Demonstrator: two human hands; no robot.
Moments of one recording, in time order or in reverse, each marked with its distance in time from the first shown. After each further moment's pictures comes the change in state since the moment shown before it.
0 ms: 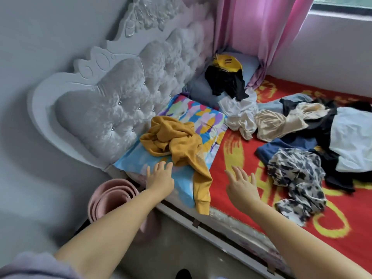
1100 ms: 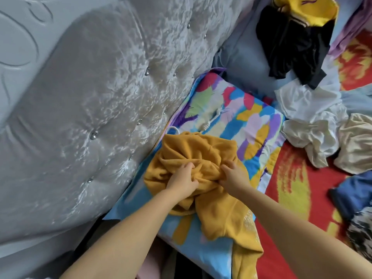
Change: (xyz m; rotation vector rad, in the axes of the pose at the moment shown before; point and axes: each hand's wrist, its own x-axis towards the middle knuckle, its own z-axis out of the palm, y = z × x) left_hand 0.383 -0.092 0.079 -0.501 -0.427 -0.038; right_hand 0.441 -0.099 0.070 0.260 -0.353 -0.009
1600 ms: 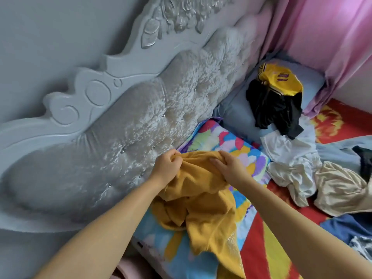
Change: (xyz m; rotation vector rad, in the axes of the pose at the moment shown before) left_hand -0.099 0.077 -0.122 -0.435 0.521 0.102; right_hand -0.104 -0.075 -0.163 0.513 0.289 -0.287
